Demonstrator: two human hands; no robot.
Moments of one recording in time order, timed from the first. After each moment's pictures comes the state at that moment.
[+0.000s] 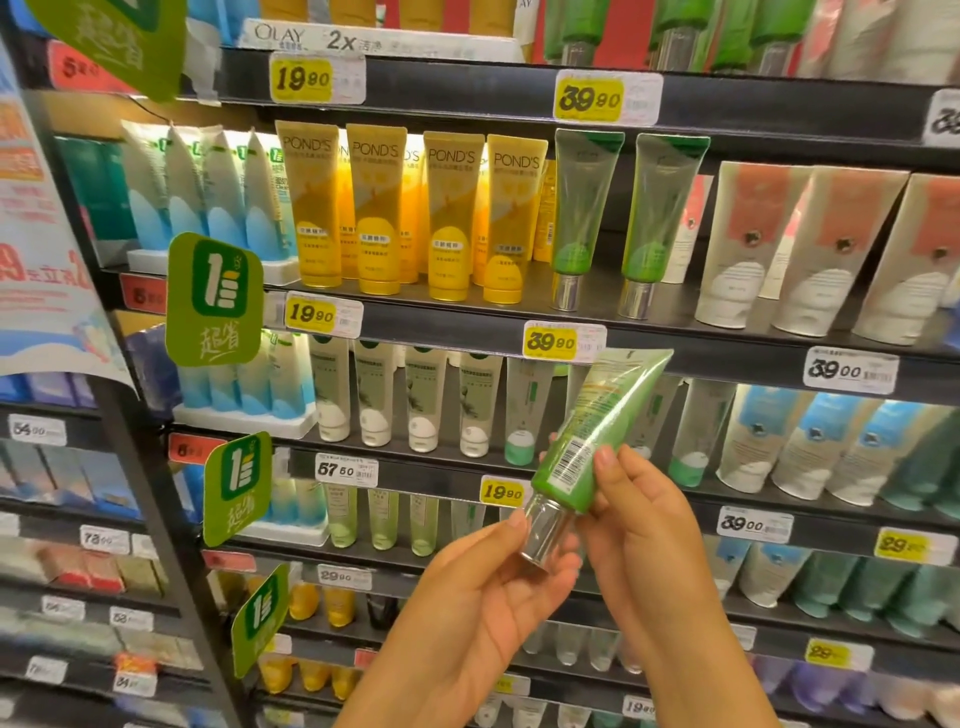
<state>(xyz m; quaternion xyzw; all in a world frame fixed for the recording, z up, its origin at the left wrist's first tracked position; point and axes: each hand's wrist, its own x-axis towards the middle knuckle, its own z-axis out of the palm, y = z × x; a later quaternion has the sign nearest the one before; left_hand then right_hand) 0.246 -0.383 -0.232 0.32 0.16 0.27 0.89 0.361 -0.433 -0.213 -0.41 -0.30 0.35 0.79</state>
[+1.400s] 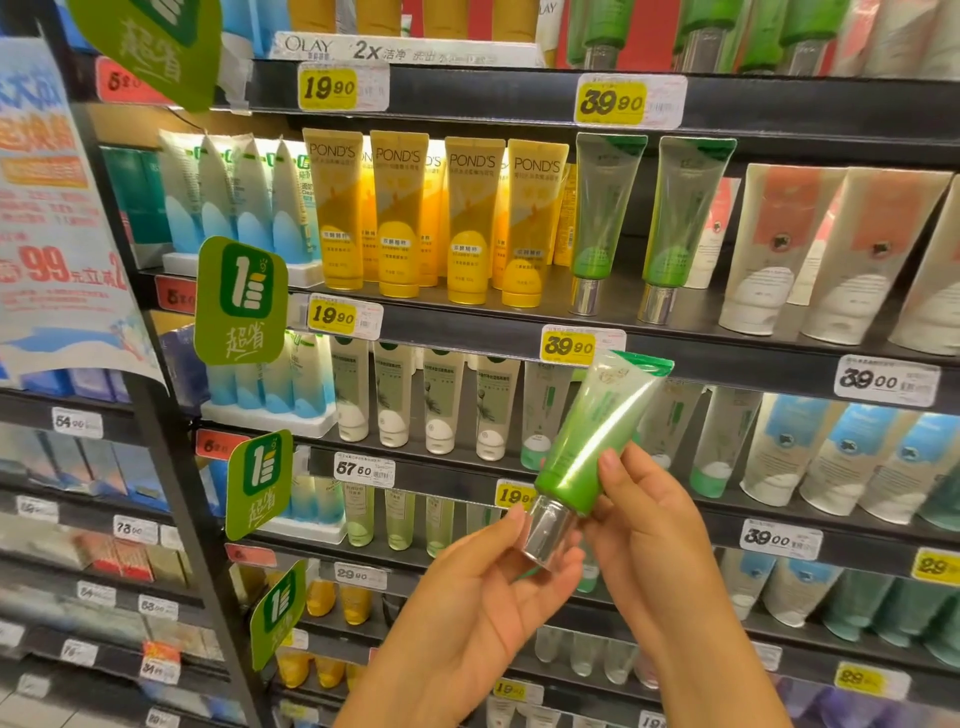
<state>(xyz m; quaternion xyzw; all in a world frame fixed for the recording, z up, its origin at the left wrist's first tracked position) 0.246 -0.379 -0.228 0.26 0.16 0.27 0.91 0.367 -0.425 -0.214 -0.39 -0.30 0.38 0.78</state>
